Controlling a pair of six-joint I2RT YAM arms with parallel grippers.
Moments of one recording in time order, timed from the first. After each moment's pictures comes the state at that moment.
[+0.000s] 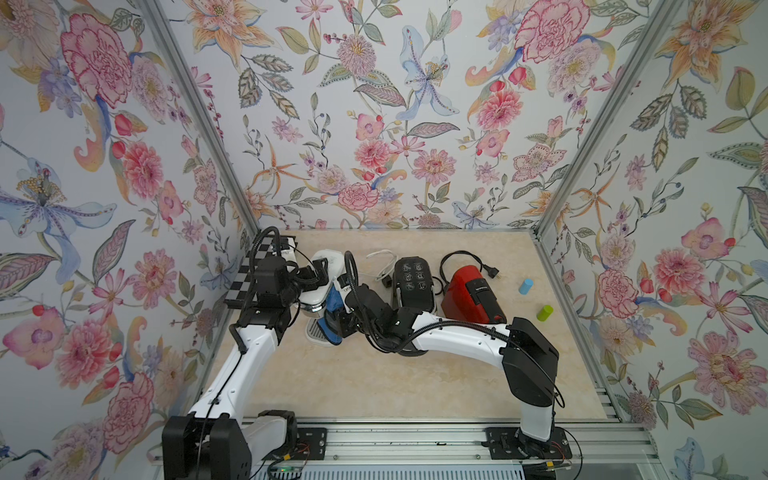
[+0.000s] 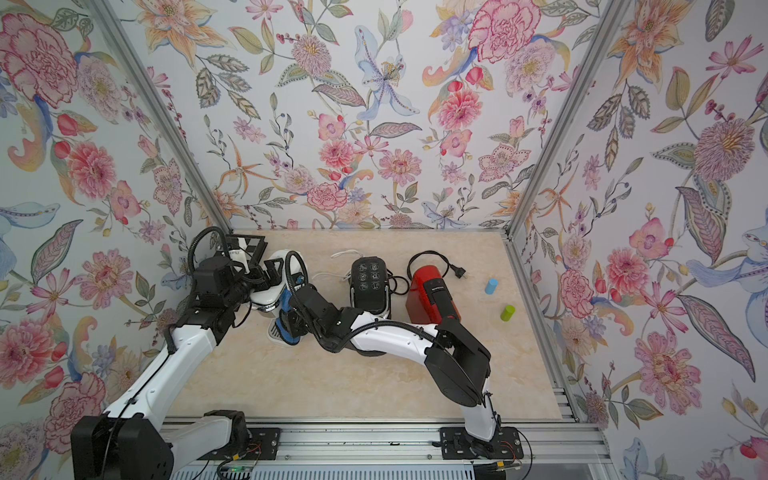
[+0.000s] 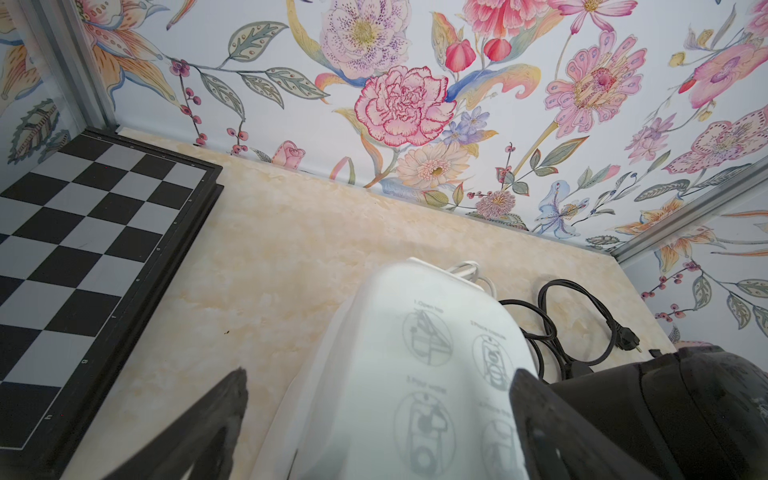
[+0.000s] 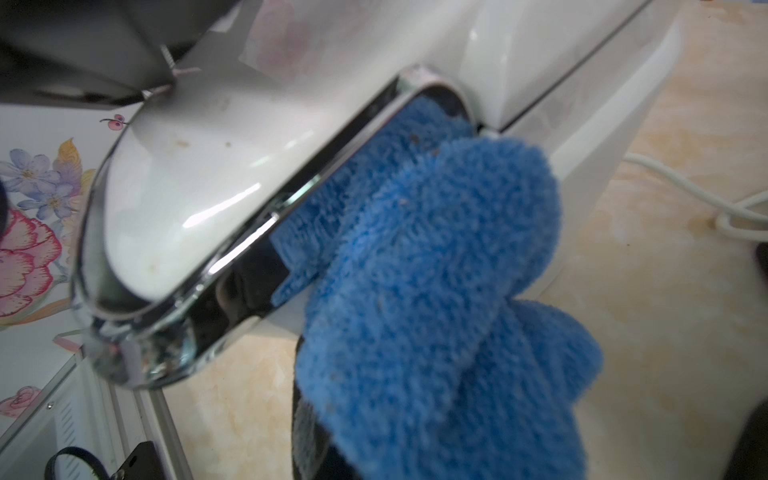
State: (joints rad) left arm -0.07 1.15 0.85 -0.06 0.15 -0.33; right arm 1.14 1.93 1.48 -0.09 0.11 0.50
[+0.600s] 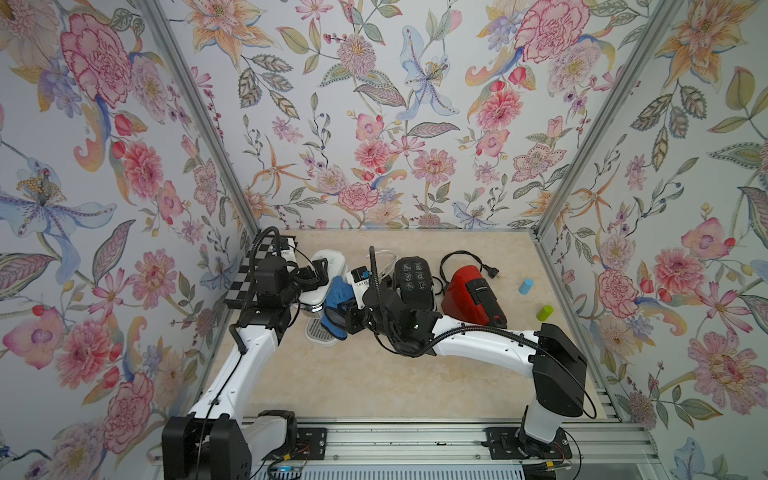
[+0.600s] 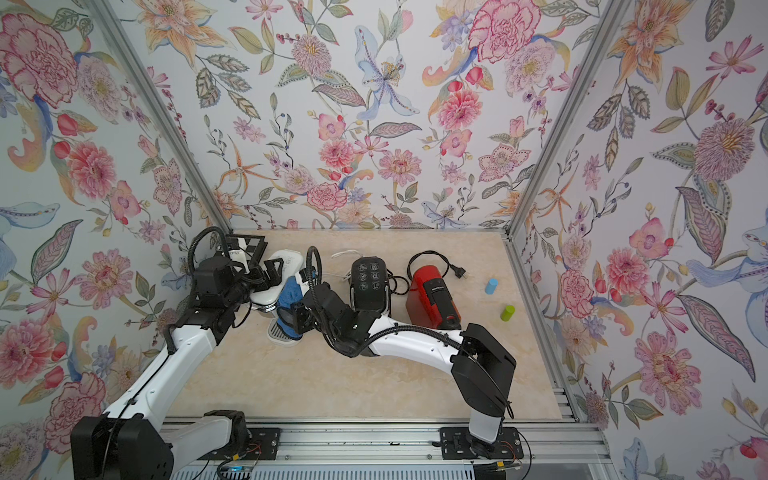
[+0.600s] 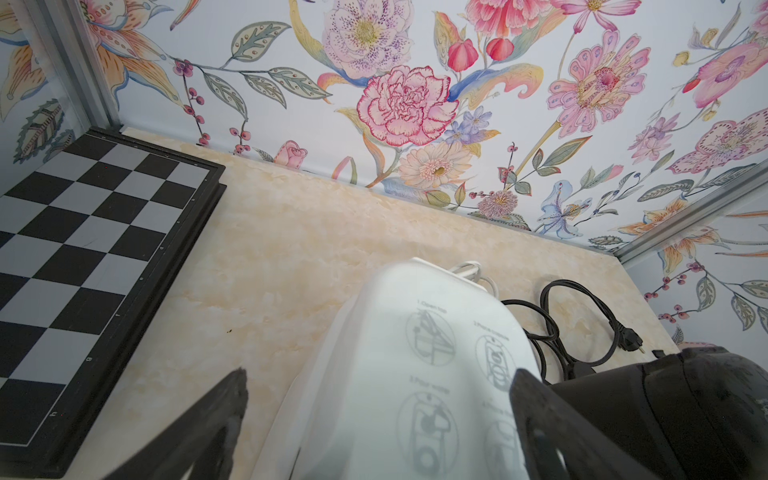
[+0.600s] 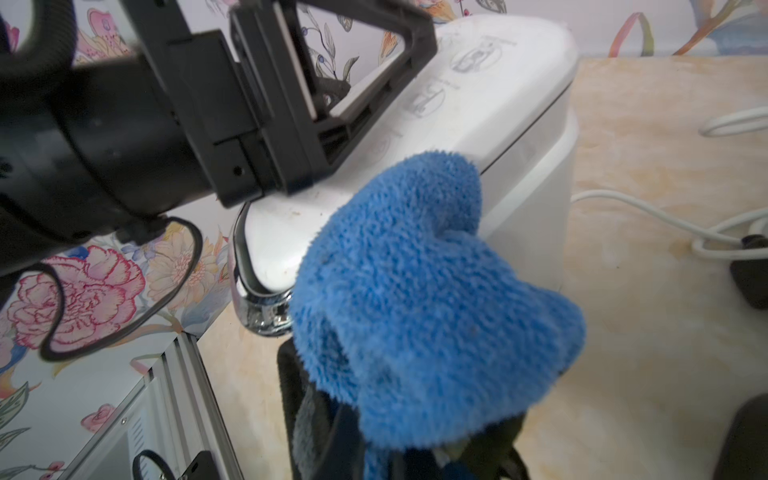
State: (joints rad) left arm -0.07 1.15 0.85 -0.07 0.15 -0.33; right arm 1.12 1.78 1.38 0.01 0.15 0.53
